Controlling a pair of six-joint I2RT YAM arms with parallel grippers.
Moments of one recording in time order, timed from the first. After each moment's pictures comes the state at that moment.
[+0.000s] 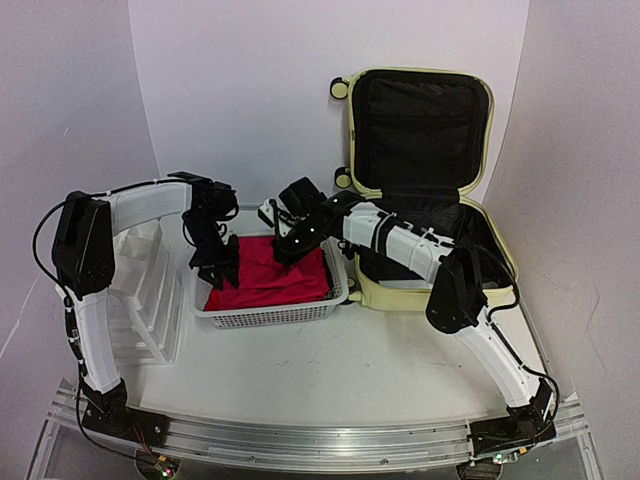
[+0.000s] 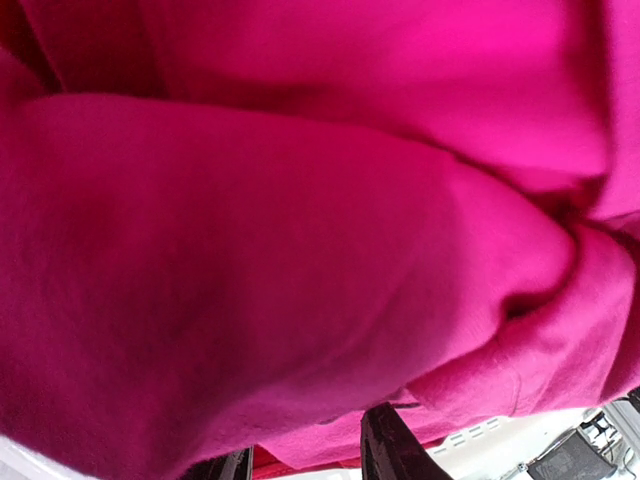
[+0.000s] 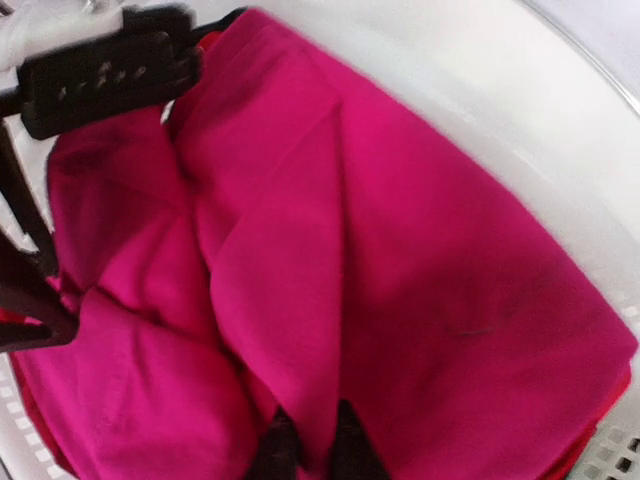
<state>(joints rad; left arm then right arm) -0.46 1.96 1.64 -1.20 0.27 -0.39 0.86 2.58 2.52 -0.81 -0.12 0.03</state>
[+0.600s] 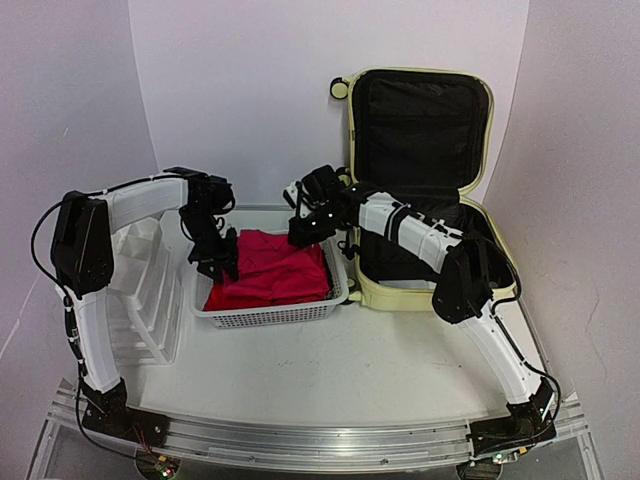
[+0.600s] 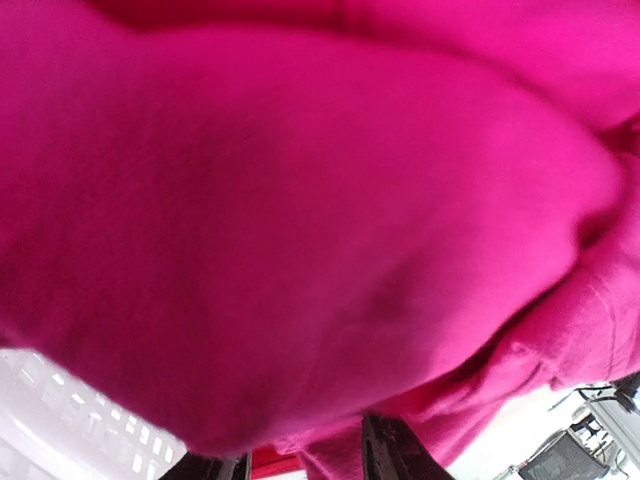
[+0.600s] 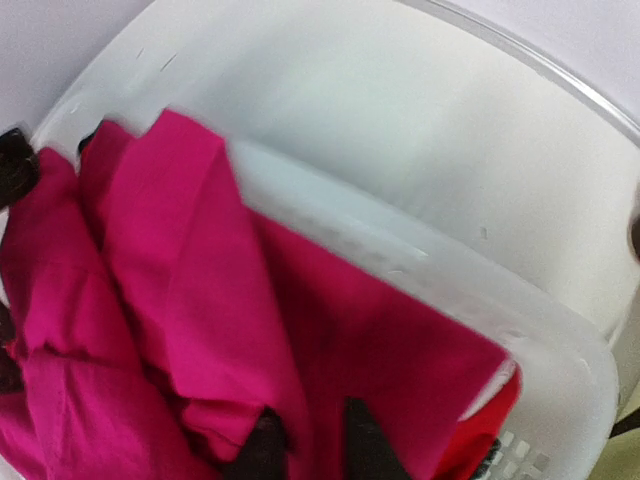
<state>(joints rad) -0.43 1.96 1.67 -1.20 0.29 -0.38 0.77 2.58 2.54 -0.77 -0.12 0.14</state>
